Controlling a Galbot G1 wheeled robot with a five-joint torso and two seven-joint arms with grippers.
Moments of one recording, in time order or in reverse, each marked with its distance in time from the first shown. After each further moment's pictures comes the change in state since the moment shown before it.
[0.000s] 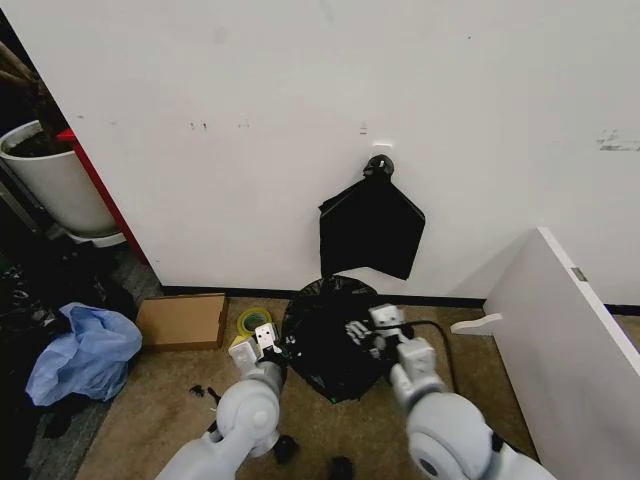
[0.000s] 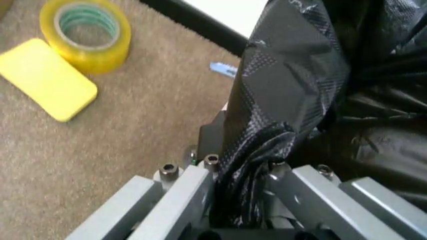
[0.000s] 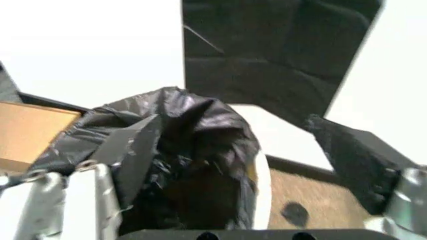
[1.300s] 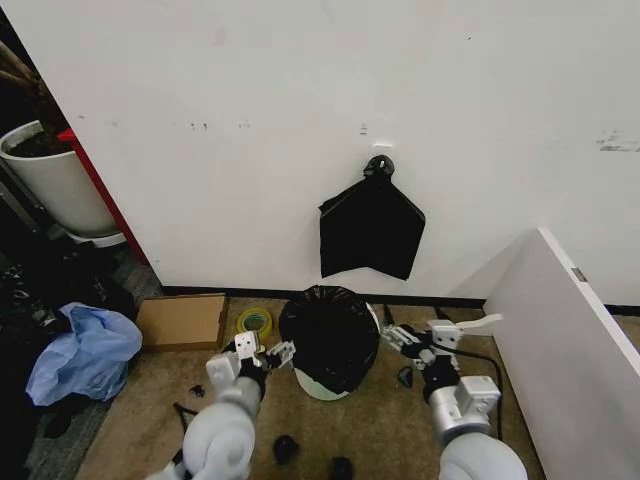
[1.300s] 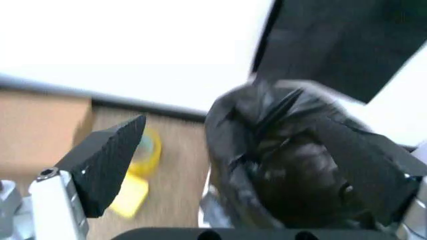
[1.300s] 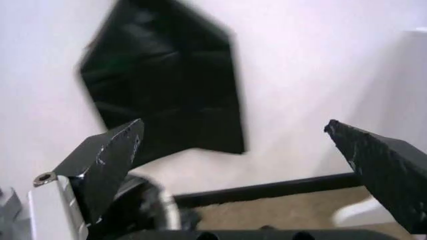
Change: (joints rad) left arm 0.404 0.114 -0.128 -0.312 0.602 -0.180 0.278; right arm -0.322 0.244 0.319 -0.049 -0.069 0.489 -0.121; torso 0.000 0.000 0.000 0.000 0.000
